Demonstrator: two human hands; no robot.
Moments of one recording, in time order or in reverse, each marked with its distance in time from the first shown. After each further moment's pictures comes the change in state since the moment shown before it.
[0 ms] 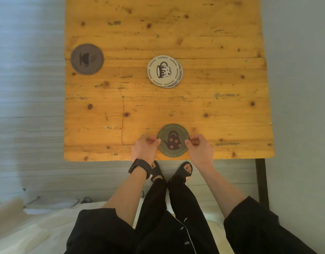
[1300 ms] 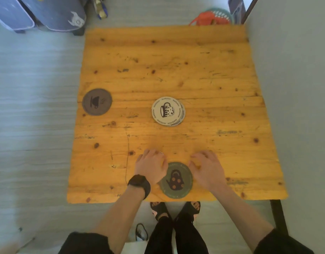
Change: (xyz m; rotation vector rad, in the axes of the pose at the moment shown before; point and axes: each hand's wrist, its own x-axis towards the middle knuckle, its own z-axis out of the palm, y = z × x) left_hand 0.052 0.046 -0.019 0.704 0.010 0.639; right_hand 0.058 -0.031 -0.025 -0.469 -0.108 -0.390
